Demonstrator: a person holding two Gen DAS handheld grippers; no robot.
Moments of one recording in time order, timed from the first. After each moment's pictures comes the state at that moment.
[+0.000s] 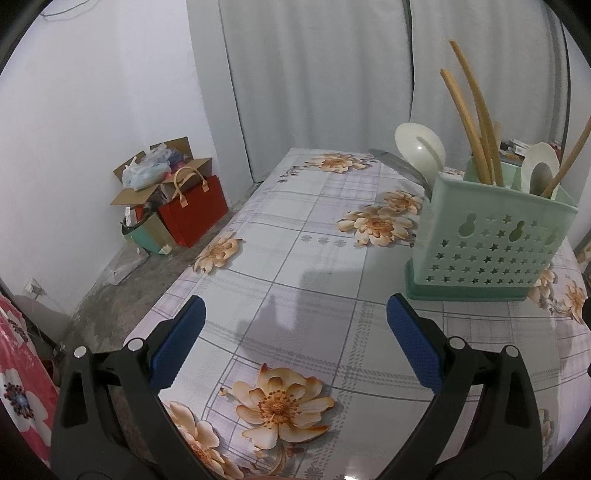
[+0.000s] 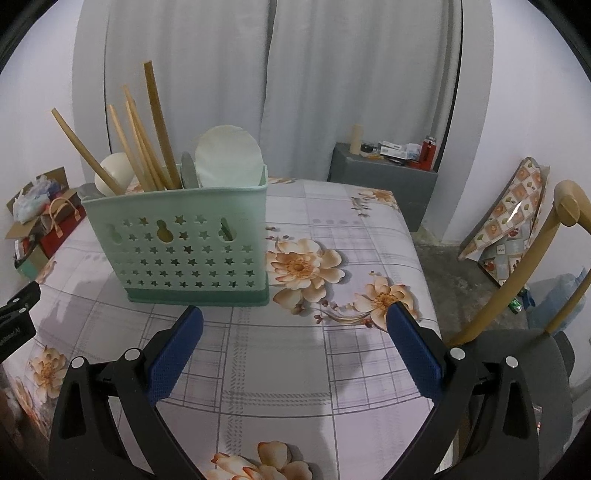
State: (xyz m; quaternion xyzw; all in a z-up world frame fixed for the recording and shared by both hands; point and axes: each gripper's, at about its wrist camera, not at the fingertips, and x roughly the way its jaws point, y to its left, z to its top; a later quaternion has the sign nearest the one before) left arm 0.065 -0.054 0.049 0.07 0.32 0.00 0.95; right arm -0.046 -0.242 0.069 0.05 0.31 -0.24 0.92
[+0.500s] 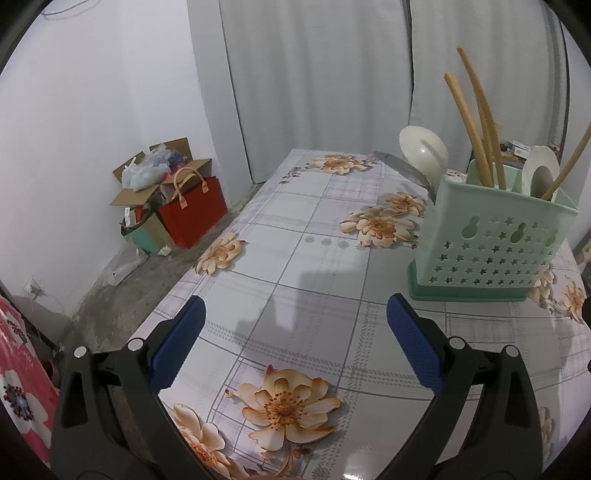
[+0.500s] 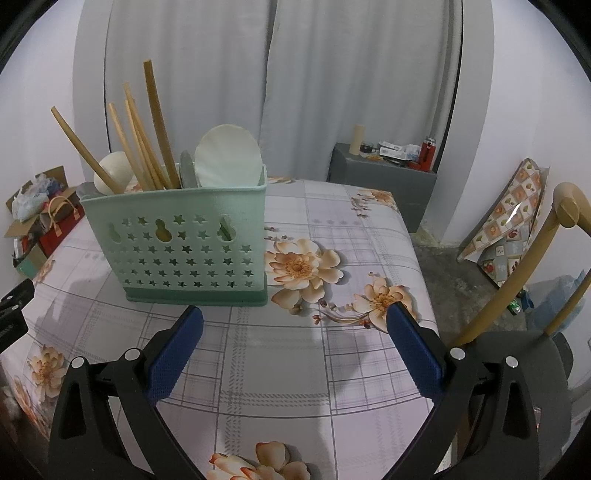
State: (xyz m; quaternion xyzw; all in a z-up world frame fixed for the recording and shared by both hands) left arm 0.067 -0.046 0.050 0.07 0.31 -0.01 0.95; right arm -0.045 -0.244 0.069 0.05 0.31 -0.25 0.92
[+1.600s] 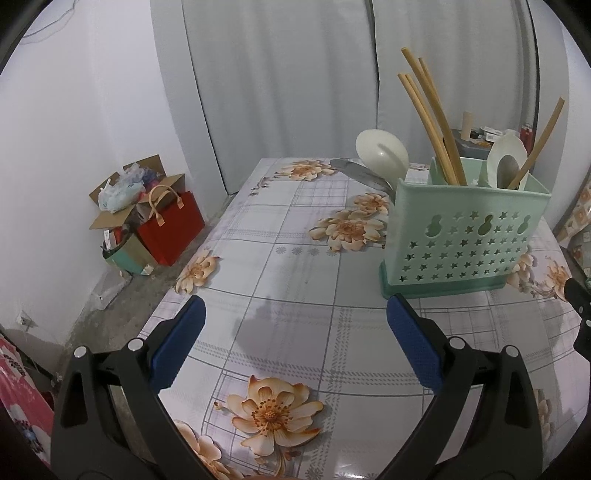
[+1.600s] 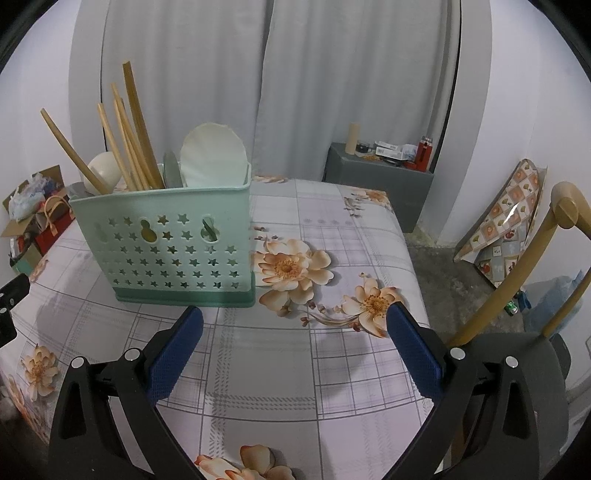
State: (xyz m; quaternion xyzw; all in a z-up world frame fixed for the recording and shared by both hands) left arm 0.064 -0.062 0.059 0.10 0.31 -0.07 0.94; right arm -0.047 -0.255 0.068 0.05 0.31 -0.25 0.92
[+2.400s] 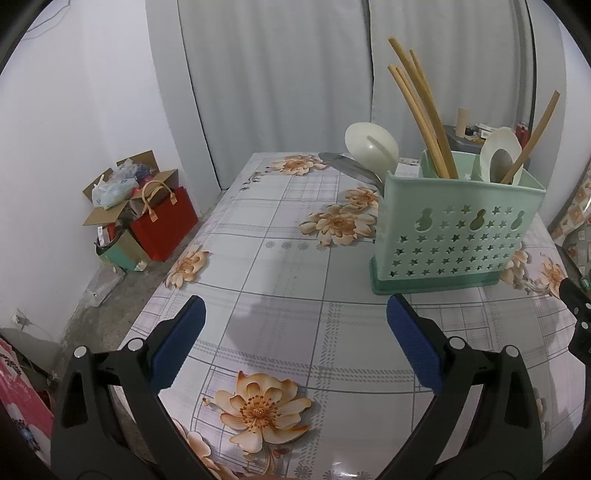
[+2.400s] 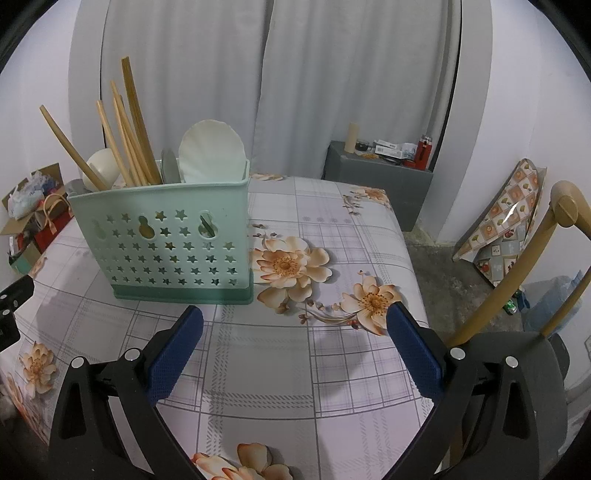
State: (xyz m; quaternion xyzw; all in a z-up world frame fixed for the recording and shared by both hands) left arm 0.064 -0.068 0.054 0.10 0.32 -0.08 0.94; right arm -0.049 -0.255 0.067 0.05 0.31 -0.25 0.91
